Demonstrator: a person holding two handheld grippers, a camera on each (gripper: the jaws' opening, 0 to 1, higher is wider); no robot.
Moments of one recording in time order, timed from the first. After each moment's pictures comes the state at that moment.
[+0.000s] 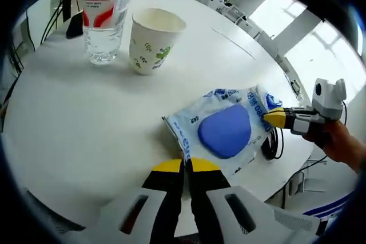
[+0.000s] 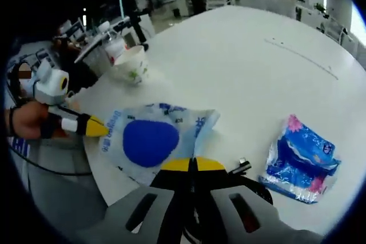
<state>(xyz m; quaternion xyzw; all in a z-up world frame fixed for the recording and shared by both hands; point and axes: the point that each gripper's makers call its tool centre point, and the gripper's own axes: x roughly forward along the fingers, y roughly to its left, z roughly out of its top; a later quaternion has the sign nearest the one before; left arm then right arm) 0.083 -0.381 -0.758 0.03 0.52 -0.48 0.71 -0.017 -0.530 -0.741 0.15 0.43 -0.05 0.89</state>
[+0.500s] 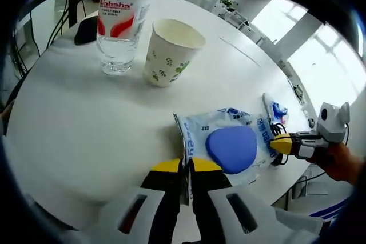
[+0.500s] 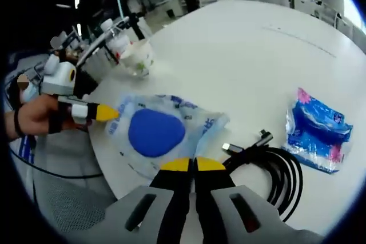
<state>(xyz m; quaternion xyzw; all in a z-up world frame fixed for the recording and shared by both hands) 0.104 -0.377 -0.759 0.03 0.51 -0.48 0.72 -0.030 -0.500 -0.751 0.19 0.43 -0.06 0.88</state>
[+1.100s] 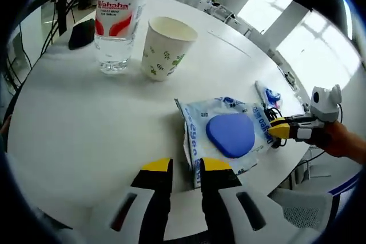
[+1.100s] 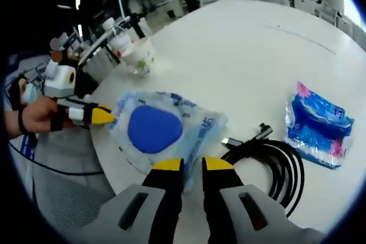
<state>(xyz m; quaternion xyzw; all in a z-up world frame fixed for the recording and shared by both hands) 0.094 -0.355 -0.760 0.05 0.49 -0.52 0.69 -0.035 -0.505 -0.750 0.20 0.42 -0.06 0.88</state>
